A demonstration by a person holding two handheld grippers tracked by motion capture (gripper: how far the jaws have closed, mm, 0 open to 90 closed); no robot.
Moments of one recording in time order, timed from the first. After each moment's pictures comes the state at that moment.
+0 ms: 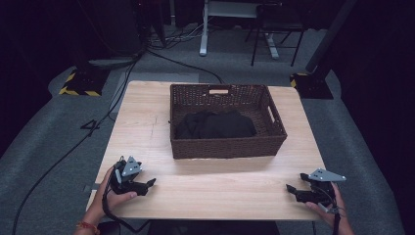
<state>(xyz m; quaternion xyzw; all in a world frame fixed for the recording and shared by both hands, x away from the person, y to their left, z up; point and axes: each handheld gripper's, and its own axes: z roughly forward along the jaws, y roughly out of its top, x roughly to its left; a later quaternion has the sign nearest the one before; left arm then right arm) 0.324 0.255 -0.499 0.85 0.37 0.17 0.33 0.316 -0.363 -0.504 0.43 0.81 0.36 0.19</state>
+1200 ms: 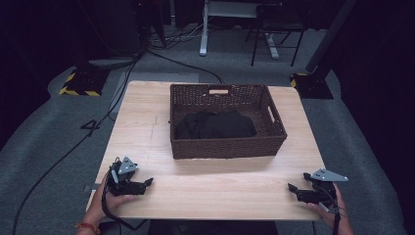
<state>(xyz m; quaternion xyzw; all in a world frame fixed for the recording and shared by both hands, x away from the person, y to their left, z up) 0.326 0.263 -0.505 0.83 0.41 0.16 0.34 0.317 -0.366 -0.505 0.45 0.80 0.35 0.20</state>
